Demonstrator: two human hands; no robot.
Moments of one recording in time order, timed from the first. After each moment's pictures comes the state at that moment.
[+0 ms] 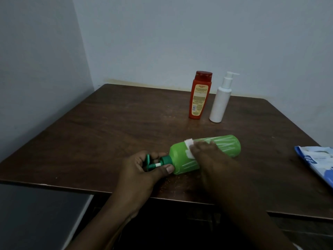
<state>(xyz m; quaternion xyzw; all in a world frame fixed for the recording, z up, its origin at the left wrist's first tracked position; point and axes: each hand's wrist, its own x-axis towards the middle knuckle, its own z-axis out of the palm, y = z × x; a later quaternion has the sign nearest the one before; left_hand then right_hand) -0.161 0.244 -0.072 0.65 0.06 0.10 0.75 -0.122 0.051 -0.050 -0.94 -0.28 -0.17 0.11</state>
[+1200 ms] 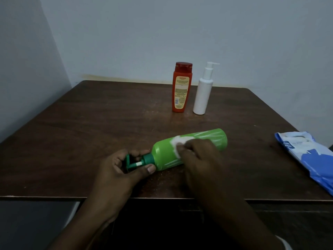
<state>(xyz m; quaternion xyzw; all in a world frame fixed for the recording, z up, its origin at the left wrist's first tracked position) -0.158 0.245 -0.076 0.68 0.02 0.12 0.72 -0.136 0.047 -0.056 -0.90 -0.26 -0.33 0.10</state>
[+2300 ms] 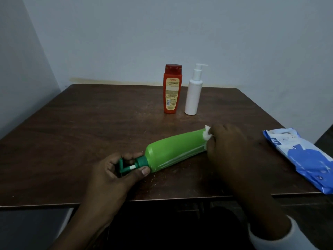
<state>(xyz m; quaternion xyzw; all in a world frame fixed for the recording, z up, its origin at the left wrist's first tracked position) -0.159 0.241 -0.078 0.69 0.02 0.14 0.71 -0.091 -0.008 -0.030 -0.97 -0.03 -0.20 0.10</state>
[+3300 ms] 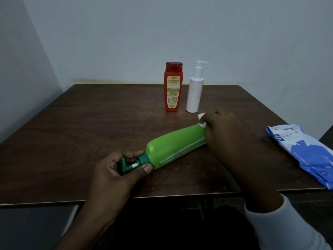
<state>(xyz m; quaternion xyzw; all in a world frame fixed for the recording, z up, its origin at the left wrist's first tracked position) -0.162 0.240 -0.074 0.69 0.02 0.16 0.70 -0.065 -0.004 -0.028 -0.95 -0.10 -0.28 0.13</state>
